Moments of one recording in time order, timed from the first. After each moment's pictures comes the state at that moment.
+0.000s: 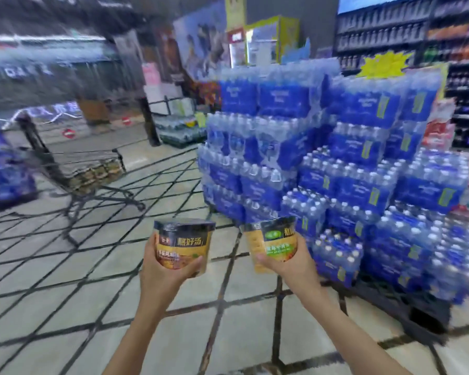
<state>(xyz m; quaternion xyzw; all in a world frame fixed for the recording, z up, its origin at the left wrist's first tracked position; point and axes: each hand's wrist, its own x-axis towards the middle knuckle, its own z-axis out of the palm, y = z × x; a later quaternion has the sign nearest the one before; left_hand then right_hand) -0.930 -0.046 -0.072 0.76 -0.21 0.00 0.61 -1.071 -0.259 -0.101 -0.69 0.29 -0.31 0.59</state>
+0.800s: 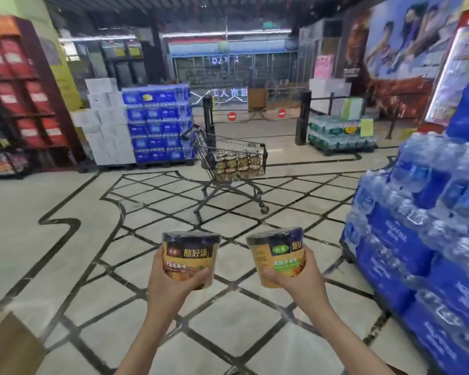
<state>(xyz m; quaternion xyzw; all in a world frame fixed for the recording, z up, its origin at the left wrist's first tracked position) -0.510 0.059 -0.100 0.76 0.06 0.19 0.62 -0.499 -0.195 -0.109 -0.76 0.03 -0.10 0.64</state>
